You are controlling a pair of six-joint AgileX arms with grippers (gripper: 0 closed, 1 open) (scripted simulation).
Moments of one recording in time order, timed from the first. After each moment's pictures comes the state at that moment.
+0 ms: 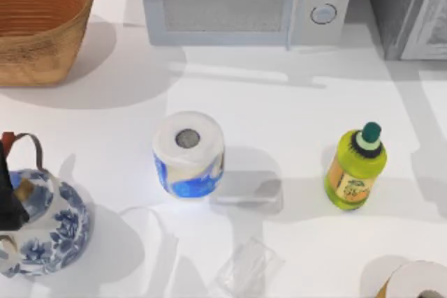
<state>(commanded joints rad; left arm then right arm) 0.00 0.00 0.00 0.00 0.00 0.00 0.10 2.09 2.77 -0.68 0.12 0.02</state>
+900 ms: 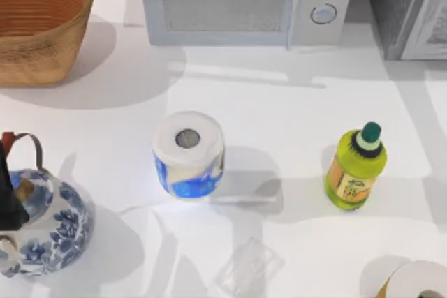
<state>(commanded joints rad) 0.00 0.00 0.00 0.00 0.00 0.00 0.09 1.83 2.48 -0.56 0.07 -0.02</state>
